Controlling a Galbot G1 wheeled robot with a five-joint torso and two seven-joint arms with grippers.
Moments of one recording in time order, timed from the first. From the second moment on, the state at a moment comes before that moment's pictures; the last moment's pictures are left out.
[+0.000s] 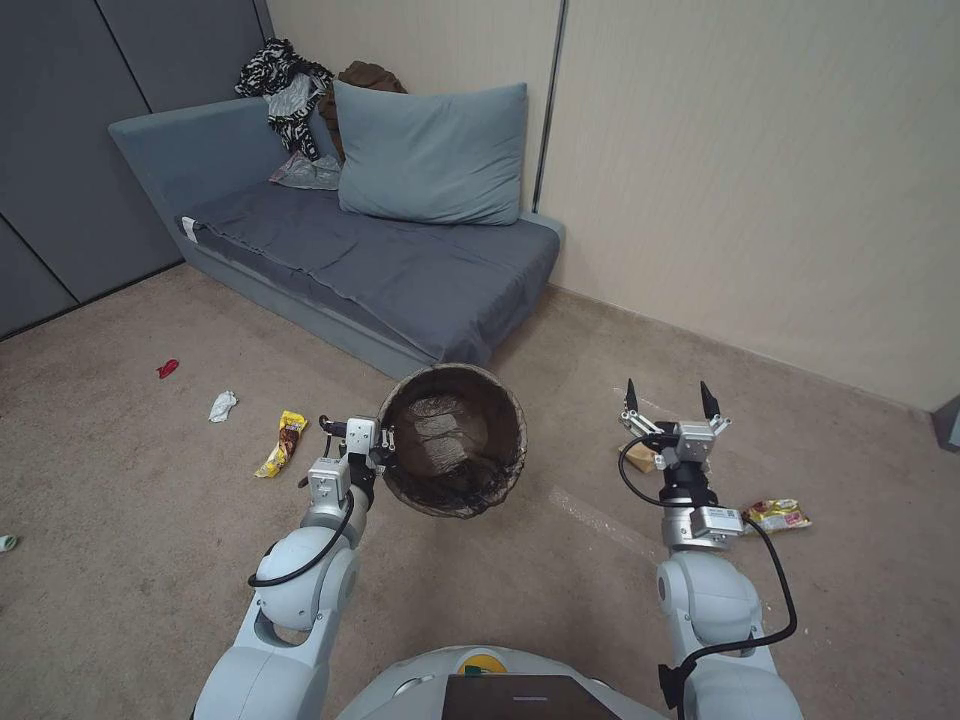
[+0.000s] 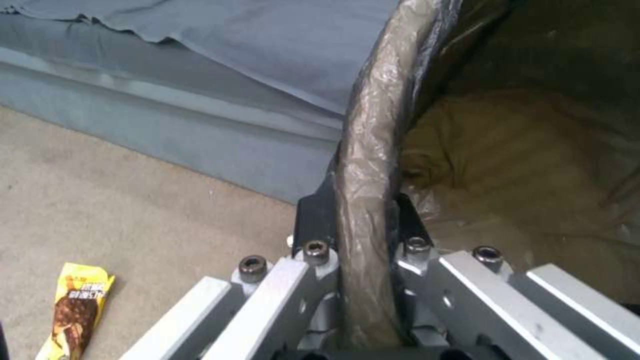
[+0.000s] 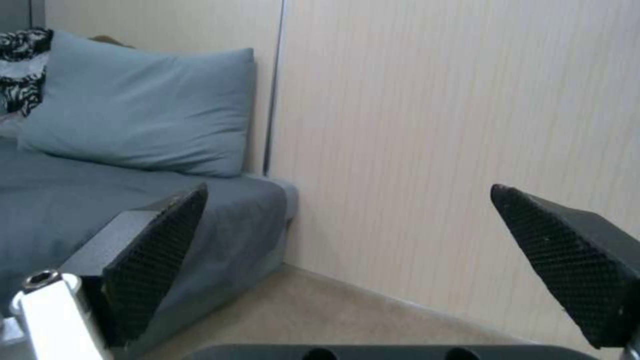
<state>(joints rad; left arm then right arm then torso) 1.45 -1.42 -0.40 -2.18 -0.12 0.48 -0.07 -1.48 1.57 0.70 2.01 -0.02 0.26 -0.01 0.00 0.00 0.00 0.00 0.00</state>
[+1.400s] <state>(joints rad) 1.46 -1.41 -0.40 -2.18 -0.13 0.48 -0.07 -1.33 1.46 0.81 1.68 0.00 -0.28 0.31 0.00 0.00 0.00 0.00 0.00</state>
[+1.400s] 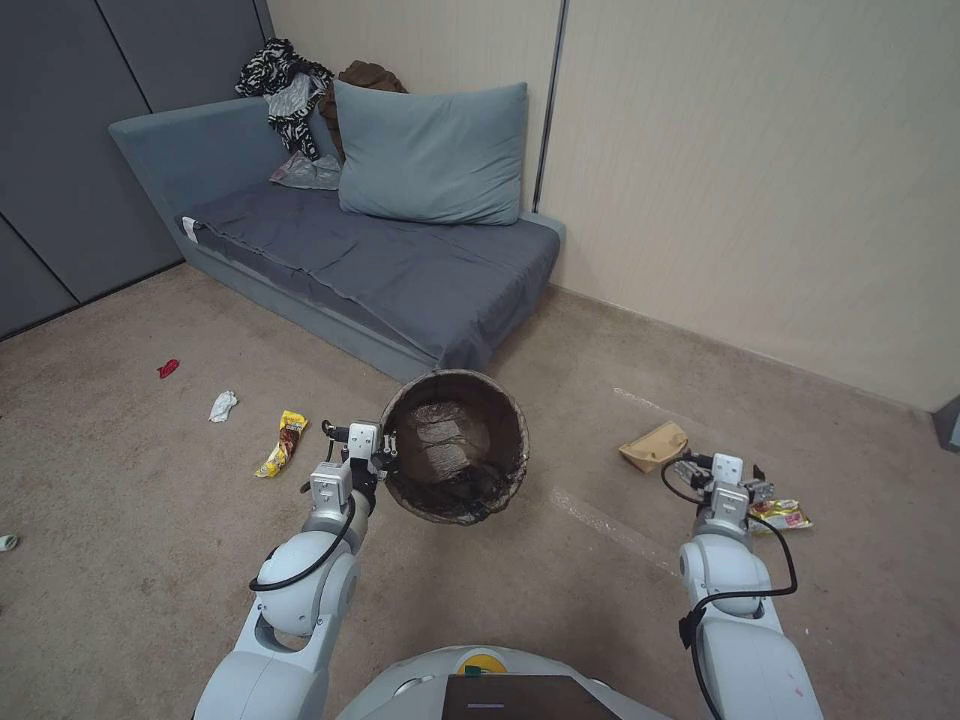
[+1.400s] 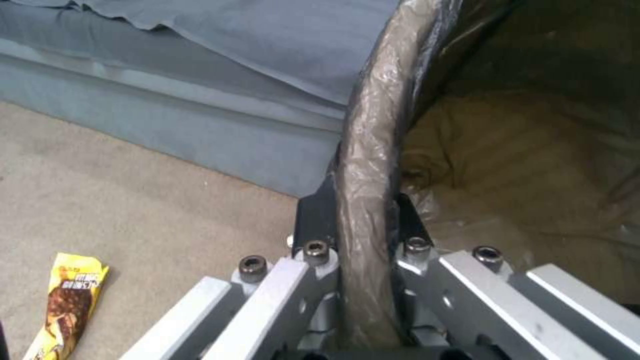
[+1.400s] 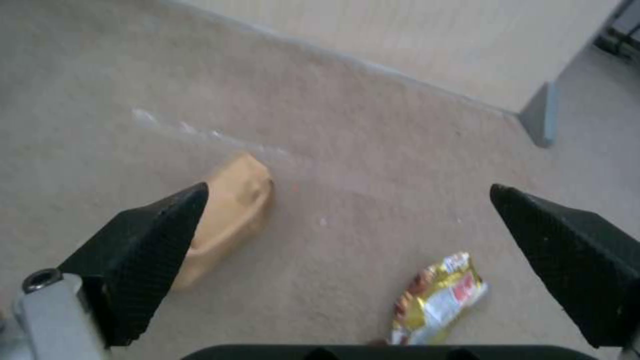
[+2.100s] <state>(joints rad) 1.46 -1.41 -0.40 -2.18 -0.13 0.48 -0.07 -1.30 1.45 0.85 1.55 0.00 -0.26 0.32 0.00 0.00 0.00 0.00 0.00</state>
